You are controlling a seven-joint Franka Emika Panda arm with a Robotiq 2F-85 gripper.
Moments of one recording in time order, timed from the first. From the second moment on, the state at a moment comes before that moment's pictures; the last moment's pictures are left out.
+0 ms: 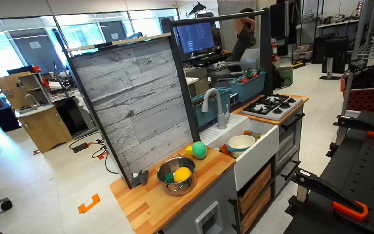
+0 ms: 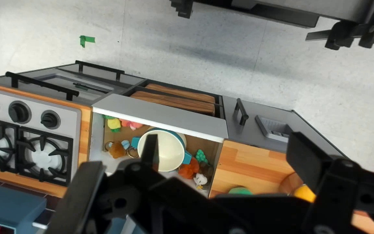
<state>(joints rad) 0.01 -0.10 -0.01 -2.43 -0.24 2.31 -0.10</state>
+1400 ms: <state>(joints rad) -0.02 0.46 0.12 -1.97 -0.21 2.38 -0.74</state>
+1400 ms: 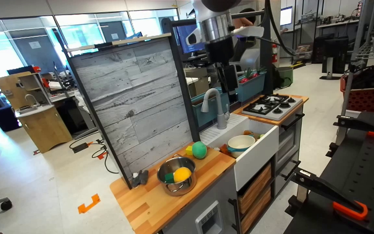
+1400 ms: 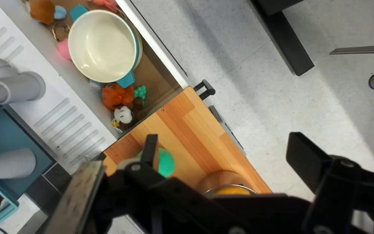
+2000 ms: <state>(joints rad) -0.14 0.65 0.15 -1.88 -0.08 2.24 -1.18</state>
